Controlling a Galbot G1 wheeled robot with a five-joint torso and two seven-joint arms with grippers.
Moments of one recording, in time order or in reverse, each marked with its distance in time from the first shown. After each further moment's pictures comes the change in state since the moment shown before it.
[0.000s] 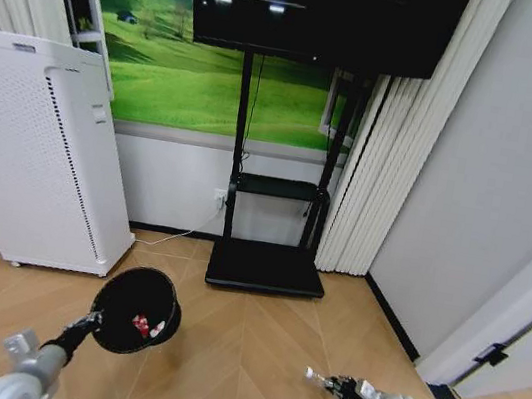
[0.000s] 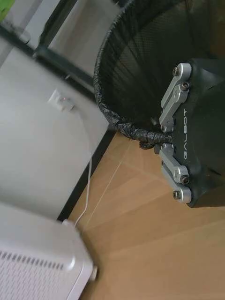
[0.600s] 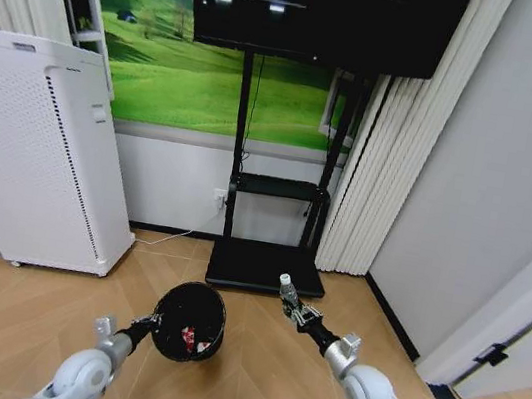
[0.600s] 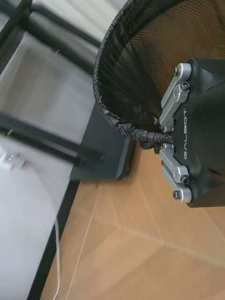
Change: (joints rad) left arm -0.352 0.152 0.419 0.240 -0.023 -0.019 0.078; right arm -0.211 0.046 0.031 0.691 0.539 -0.096 0.374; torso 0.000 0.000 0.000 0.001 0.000
